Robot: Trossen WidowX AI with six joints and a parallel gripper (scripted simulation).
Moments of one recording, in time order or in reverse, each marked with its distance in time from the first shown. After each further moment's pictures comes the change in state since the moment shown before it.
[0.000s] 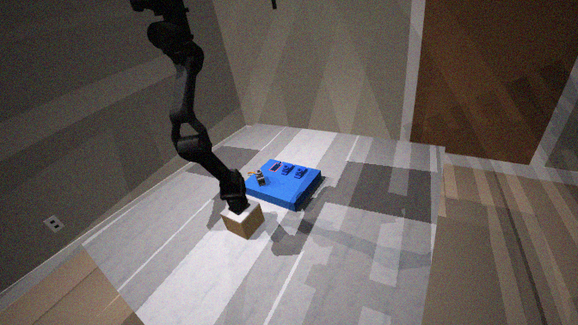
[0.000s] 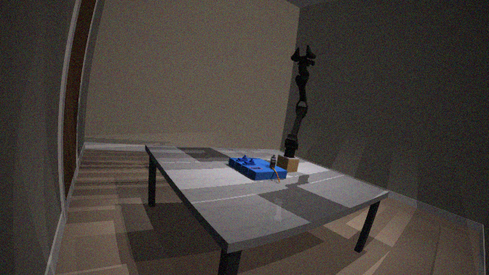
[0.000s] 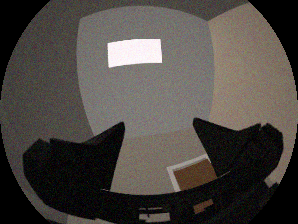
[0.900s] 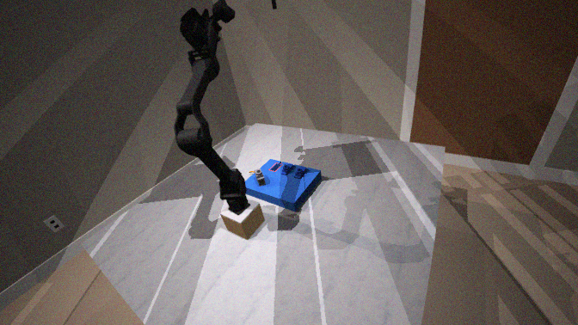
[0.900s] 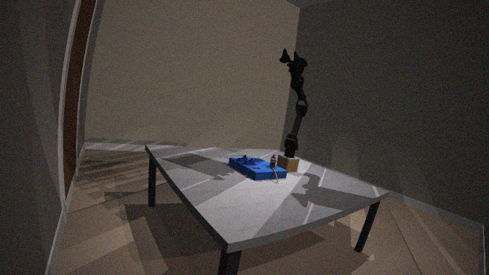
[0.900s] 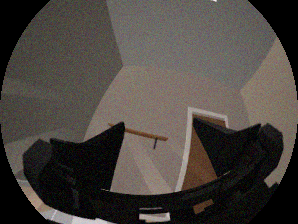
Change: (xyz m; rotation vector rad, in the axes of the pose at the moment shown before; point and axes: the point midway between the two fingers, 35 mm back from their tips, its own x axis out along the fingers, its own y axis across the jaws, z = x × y) arm -0.115 0.087 -0.209 -0.131 0.699 0.393
